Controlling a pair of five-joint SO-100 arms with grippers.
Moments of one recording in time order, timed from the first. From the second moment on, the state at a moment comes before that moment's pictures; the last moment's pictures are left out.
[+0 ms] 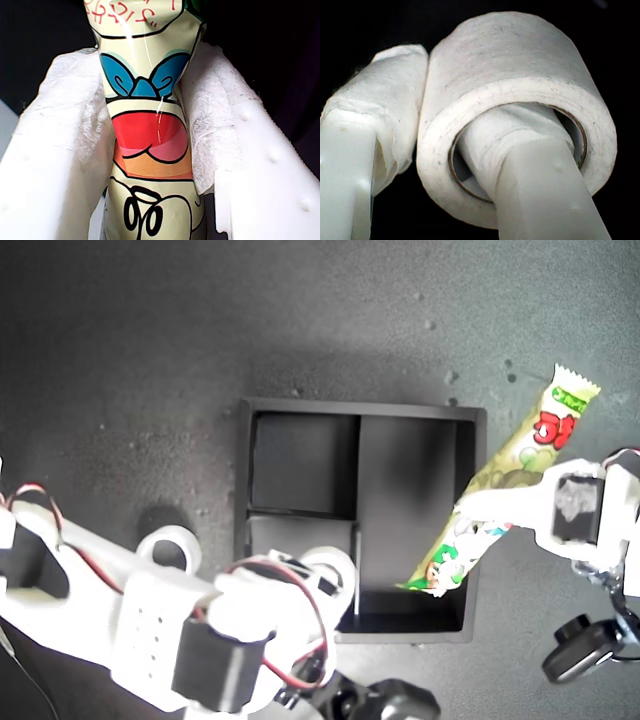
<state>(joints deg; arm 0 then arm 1) 16.6 34.8 7.1 104.2 -80.9 -3.8 97.1 95.7 44.3 19.9</state>
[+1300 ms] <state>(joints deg) 16.6 107.5 97.6 83.3 -103.4 -4.4 65.5 28.6 94.2 19.9</state>
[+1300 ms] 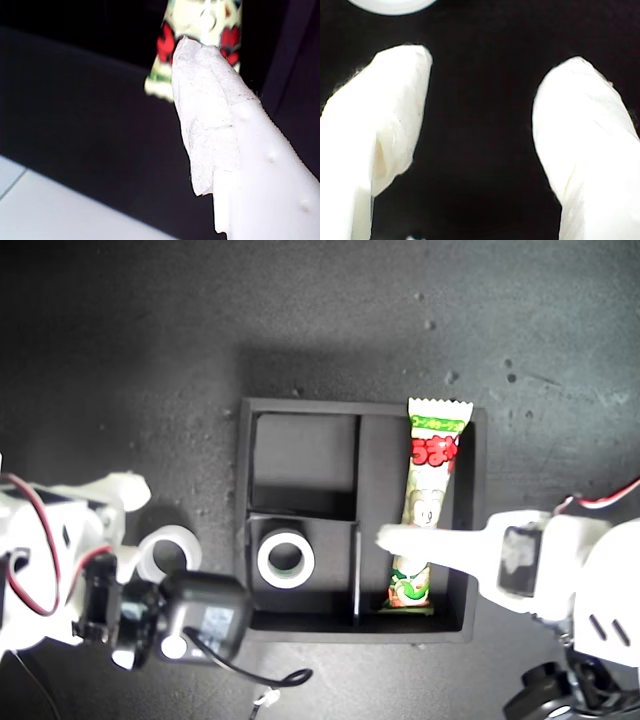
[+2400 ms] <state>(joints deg) 24.3 91.1 115.2 50.4 -115.0 -5.2 110.7 42.0 103.0 60.4</state>
